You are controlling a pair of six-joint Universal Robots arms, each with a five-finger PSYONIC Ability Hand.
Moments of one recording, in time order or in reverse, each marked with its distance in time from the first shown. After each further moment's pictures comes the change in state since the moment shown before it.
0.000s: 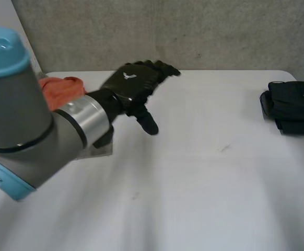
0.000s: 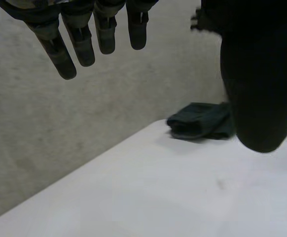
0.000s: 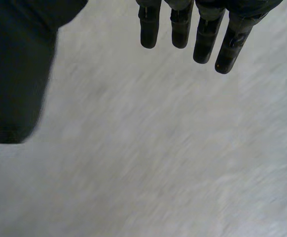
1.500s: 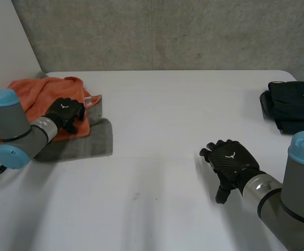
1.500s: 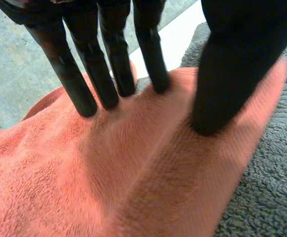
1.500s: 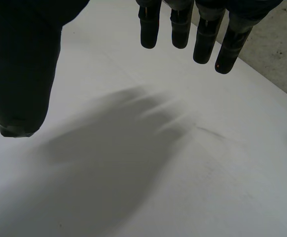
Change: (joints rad) left arm 0.494 -0.642 0.260 0.192 0.076 0.428; right arm 0.498 -0.420 0.999 0.258 -0.115 0.675; left_hand 0.635 0.643 0.646 0.660 0.639; right_hand 0.000 0.000 -0.001 0.000 -0.009
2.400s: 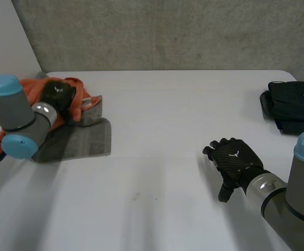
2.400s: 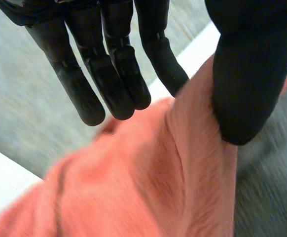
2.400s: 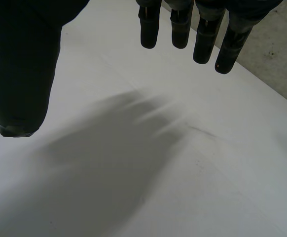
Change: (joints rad) left arm -0.070 0.096 0.017 0.045 -0.214 0.049; right arm -0.019 -0.022 0.014 -0.006 -0.002 -0.001; left_hand 0.336 0.351 0.322 0.333 -0.267; right_hand 0.000 0.000 0.000 0.000 0.000
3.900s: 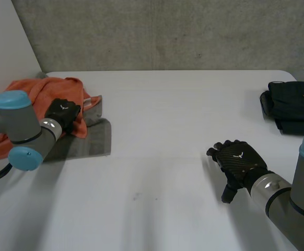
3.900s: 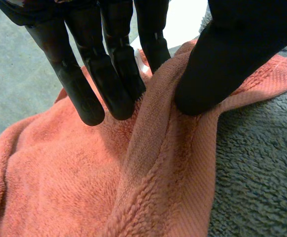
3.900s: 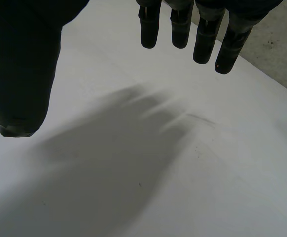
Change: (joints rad) left arm 0.007 -0.083 -0.044 -0.009 -0.003 0.060; right arm -0.046 0.010 0.018 -0.008 -0.032 0.001; left_hand -0.036 -0.035 -0.030 -0.036 0.546; right_hand 0.000 0.000 0.000 0.000 0.000
